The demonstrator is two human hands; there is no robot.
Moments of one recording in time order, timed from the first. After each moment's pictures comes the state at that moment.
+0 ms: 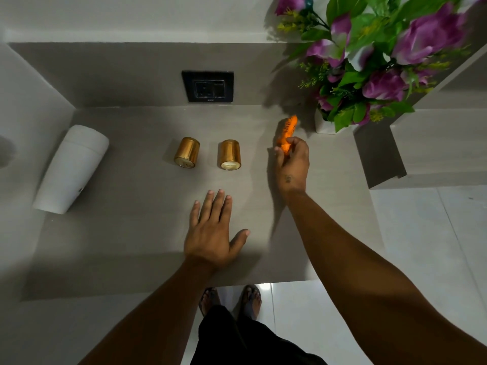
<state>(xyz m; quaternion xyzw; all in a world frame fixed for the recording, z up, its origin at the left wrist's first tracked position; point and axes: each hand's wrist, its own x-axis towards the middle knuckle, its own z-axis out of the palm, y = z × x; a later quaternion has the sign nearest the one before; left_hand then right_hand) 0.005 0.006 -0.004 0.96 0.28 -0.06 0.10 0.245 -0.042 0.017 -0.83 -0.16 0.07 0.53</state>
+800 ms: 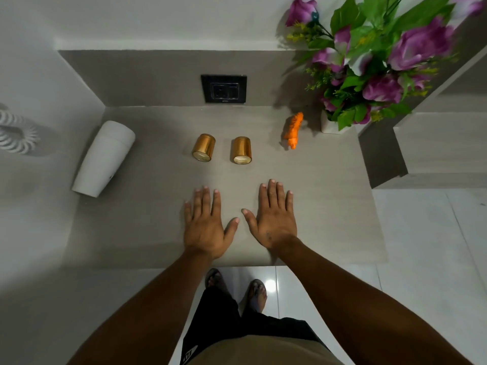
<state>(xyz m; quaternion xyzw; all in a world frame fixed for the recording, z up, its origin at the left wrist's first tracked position) -0.032 0.009 0.000 0.92 0.37 -0.05 0.07 0.122 -0.111 -0.001 -0.89 -0.44 0.13 0.05</state>
